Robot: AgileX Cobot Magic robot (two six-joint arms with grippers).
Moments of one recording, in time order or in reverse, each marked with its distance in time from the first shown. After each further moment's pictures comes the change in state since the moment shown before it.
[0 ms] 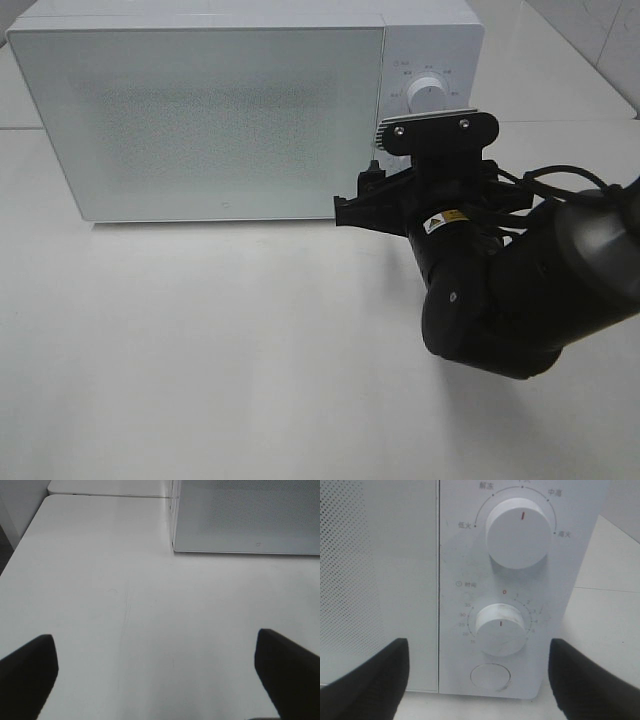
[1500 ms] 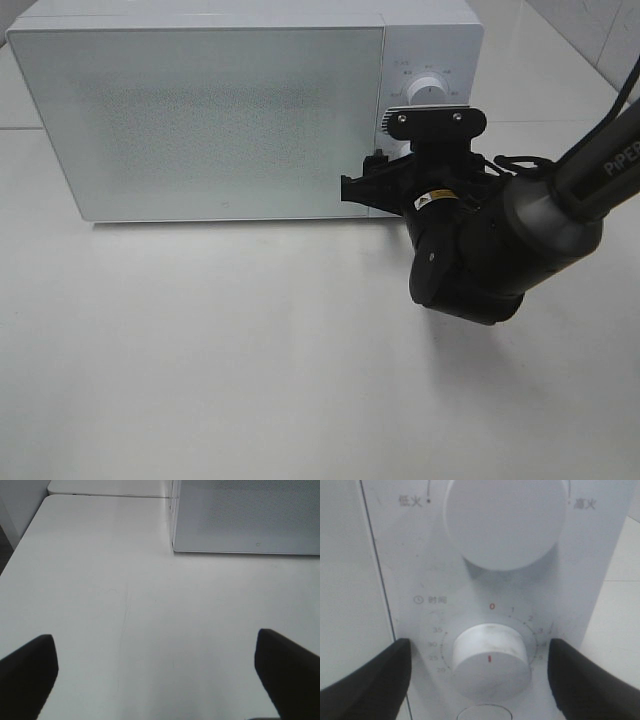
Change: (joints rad) left arm 0.000 0.000 0.000 0.000 0.000 -0.001; right arm -0.160 0.159 -0.158 -0.129 0.046 0.100
